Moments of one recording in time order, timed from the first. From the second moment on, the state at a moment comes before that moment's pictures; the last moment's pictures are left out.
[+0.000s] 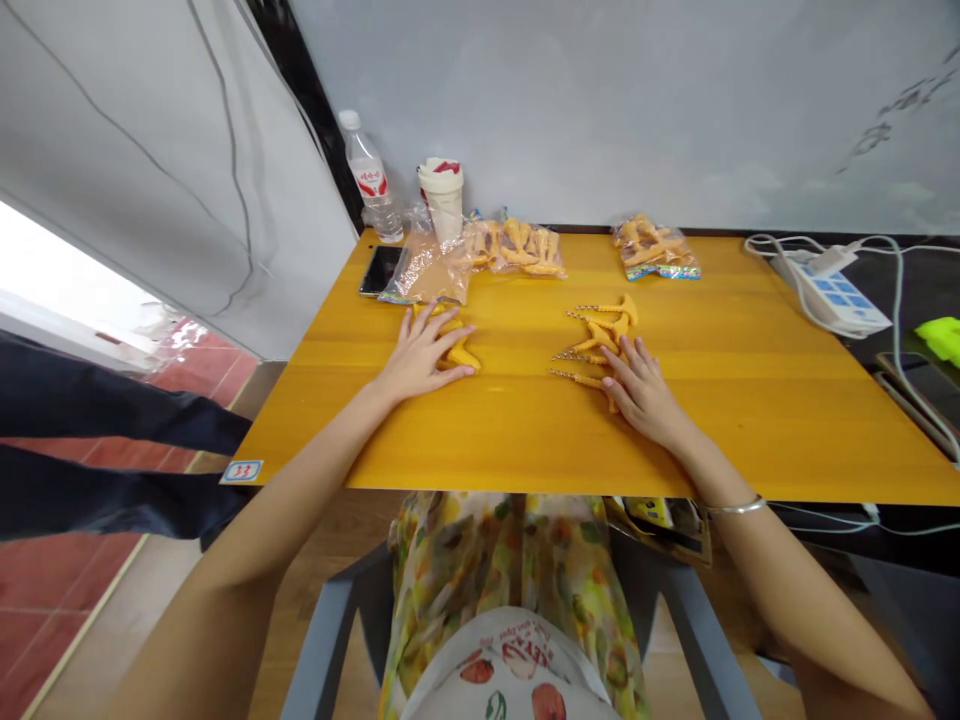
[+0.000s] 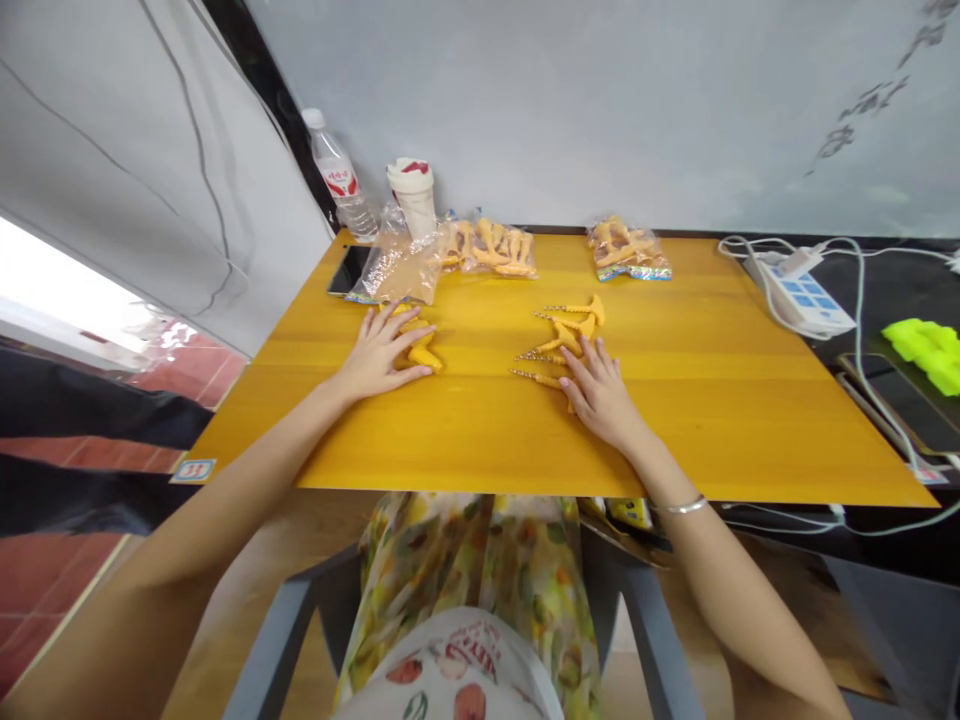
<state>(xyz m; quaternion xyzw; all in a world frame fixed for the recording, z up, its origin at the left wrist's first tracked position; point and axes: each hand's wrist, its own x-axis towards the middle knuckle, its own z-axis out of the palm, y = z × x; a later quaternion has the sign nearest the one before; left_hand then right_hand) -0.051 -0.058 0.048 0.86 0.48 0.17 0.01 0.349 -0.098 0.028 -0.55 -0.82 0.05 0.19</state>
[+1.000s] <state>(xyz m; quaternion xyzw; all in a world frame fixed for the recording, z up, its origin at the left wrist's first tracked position) -0.004 -0.087 0.036 0.85 0.47 0.21 0.03 0.299 -0.118 0.057 -0.27 -0.95 -0.02 0.12</state>
